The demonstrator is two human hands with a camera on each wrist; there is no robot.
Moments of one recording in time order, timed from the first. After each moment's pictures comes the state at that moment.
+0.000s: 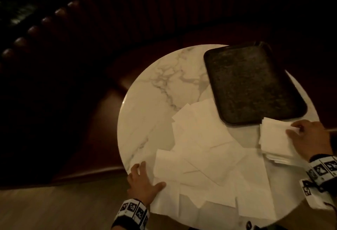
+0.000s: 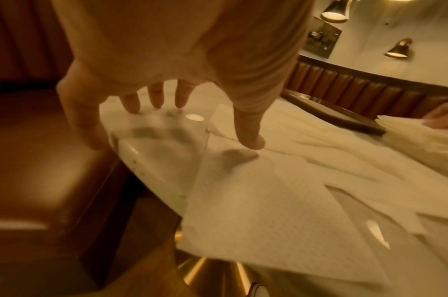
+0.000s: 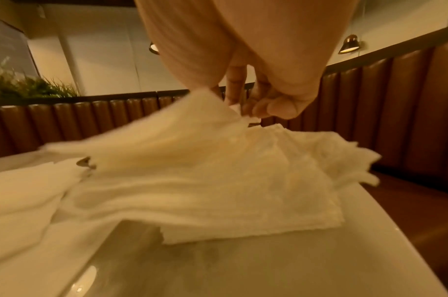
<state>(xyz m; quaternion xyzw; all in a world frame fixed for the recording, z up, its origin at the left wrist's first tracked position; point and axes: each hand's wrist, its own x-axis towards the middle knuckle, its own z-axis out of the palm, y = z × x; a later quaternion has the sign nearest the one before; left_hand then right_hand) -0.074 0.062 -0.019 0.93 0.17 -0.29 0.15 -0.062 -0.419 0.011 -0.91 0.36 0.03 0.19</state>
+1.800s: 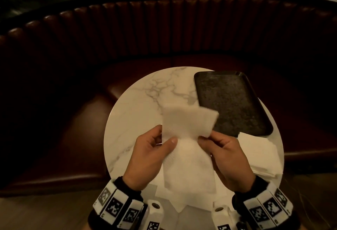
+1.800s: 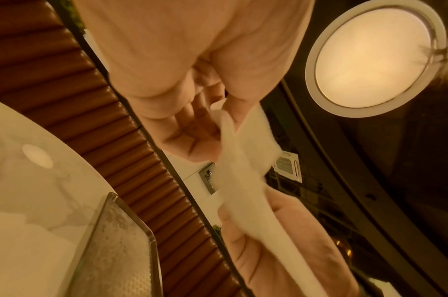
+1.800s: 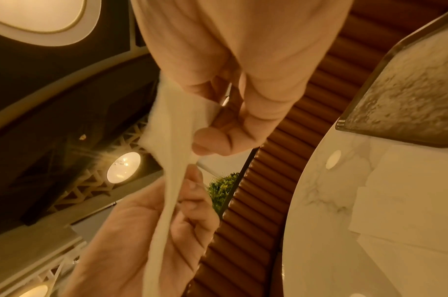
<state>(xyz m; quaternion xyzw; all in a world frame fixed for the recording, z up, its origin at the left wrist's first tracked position) -0.063 -0.020 0.168 0.64 -0.09 -0.11 0.75 -0.094 -0.204 0.173 -0.63 0.10 0.04 0.77</state>
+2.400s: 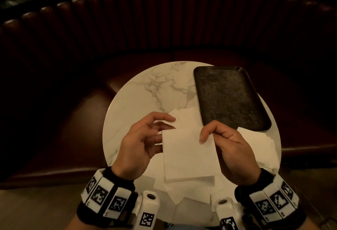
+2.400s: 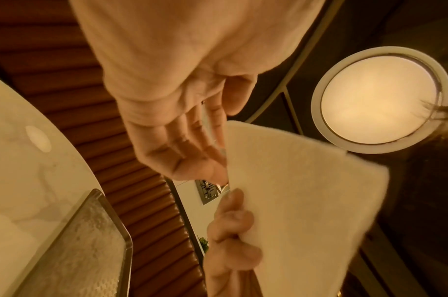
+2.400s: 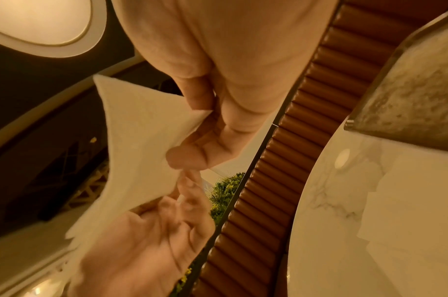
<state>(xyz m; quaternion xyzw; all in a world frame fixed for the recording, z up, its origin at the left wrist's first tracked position) -0.058 -0.012 0.195 0.56 -0.03 -0.21 0.80 -0.097 -0.216 0.175 -0.62 0.07 0.04 0.78</state>
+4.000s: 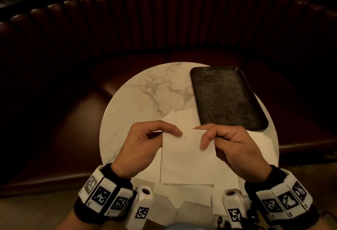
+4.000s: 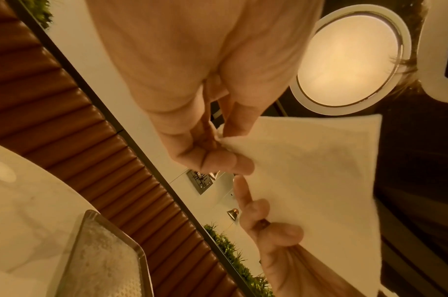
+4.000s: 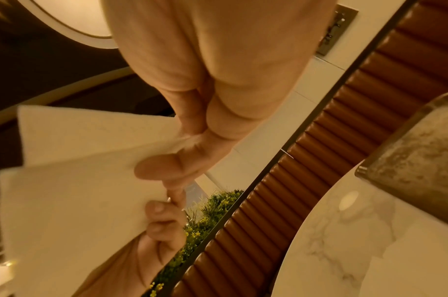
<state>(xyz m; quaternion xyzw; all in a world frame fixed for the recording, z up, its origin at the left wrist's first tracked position) -0.045 -0.013 0.196 0.66 -0.14 -0.14 0.73 -0.093 -0.228 0.201 -0.67 -0.01 0.10 0.73</state>
